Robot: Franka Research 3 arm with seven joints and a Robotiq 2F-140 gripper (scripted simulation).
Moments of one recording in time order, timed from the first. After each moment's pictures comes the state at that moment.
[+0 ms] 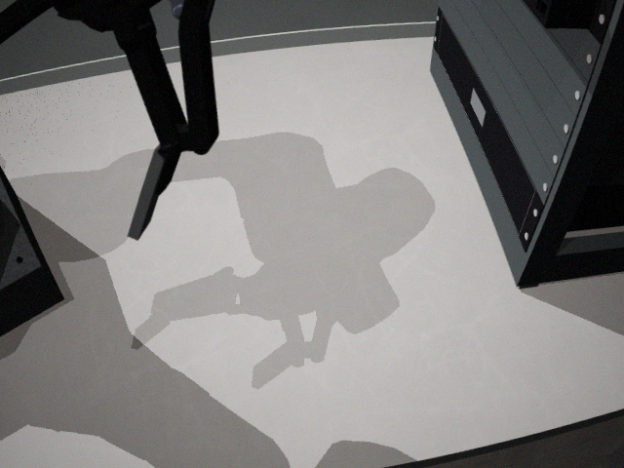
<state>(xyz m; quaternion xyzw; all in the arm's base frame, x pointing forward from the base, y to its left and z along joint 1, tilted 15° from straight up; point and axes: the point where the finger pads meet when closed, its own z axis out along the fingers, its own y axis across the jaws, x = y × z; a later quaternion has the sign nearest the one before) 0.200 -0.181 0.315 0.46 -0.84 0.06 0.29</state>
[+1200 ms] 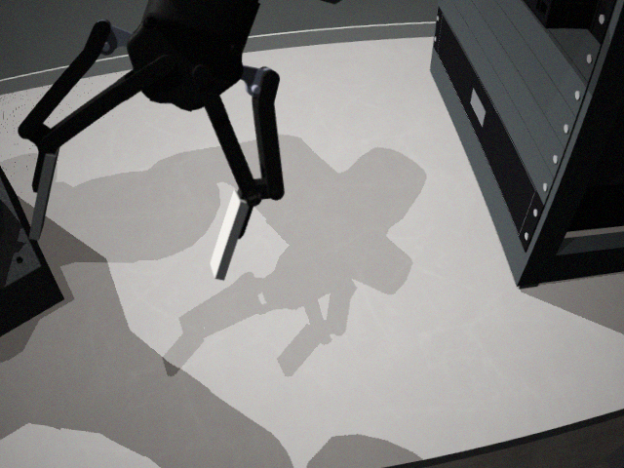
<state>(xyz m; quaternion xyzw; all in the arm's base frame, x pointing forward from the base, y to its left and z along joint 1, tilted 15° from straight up) 0.245 -0.207 0.242 0.58 -0.72 0.07 0.37</state>
